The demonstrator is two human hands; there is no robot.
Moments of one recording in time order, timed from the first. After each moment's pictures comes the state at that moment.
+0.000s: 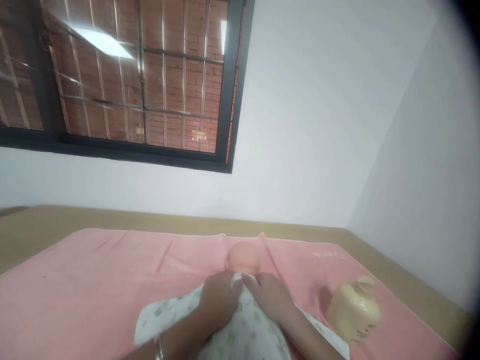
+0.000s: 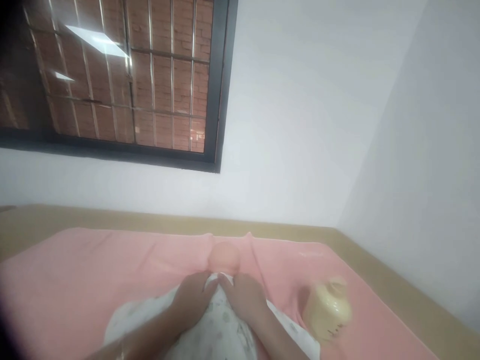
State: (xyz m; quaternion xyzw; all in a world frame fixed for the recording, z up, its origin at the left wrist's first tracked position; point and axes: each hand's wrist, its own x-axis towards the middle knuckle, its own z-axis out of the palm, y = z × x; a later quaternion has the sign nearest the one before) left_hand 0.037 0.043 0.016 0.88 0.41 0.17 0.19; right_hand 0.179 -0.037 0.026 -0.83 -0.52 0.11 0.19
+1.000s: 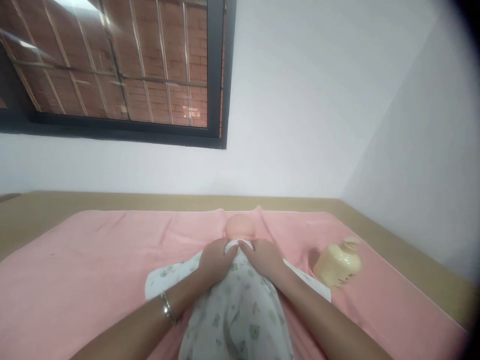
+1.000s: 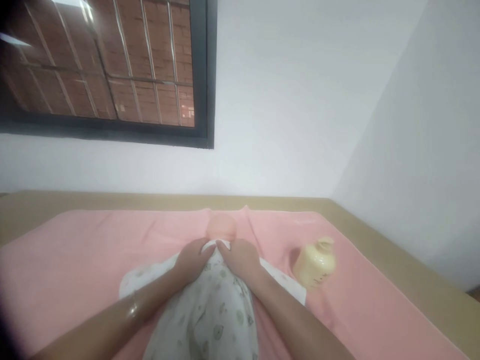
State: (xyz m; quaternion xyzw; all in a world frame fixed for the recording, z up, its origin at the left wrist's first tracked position) left_hand 0.041 0.050 0.014 0.87 0.38 0.21 0.22; right_hand 0.178 -0.038 0.028 -0.84 -0.51 0.07 0.18
